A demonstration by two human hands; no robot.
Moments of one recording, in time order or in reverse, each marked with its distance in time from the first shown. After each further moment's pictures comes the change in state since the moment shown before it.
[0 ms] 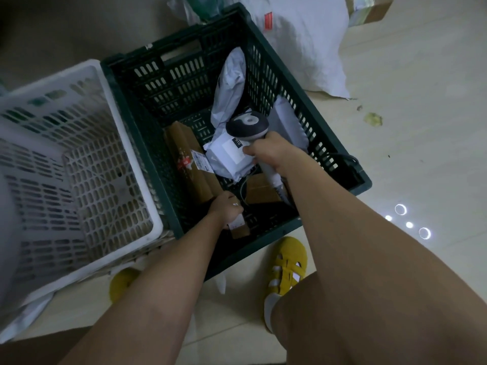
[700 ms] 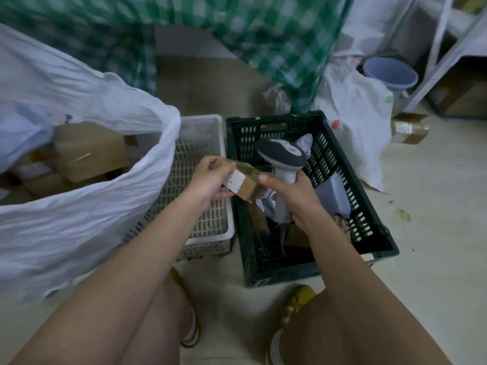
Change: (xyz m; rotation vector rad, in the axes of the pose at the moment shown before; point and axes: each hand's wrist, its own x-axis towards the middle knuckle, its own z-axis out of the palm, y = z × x) left_hand -0.214 0.012 -0.193 -0.729 0.327 0.422; right_hand -0.142 -0.064 0.090 0.302 -0.064 -0.424
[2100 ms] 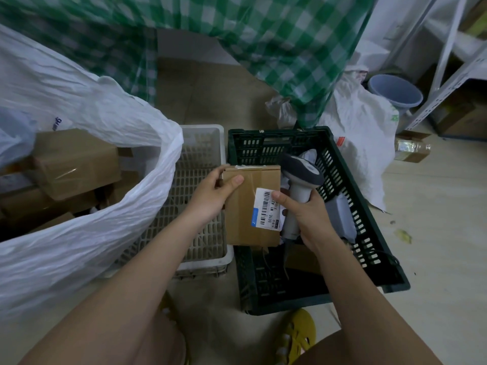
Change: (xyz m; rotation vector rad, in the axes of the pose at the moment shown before) left_hand 0.040 -0.007 -0.013 0.202 -0.133 0.208; right_hand 0.044 0.013 -0.005 0.047 0.089 -0.035
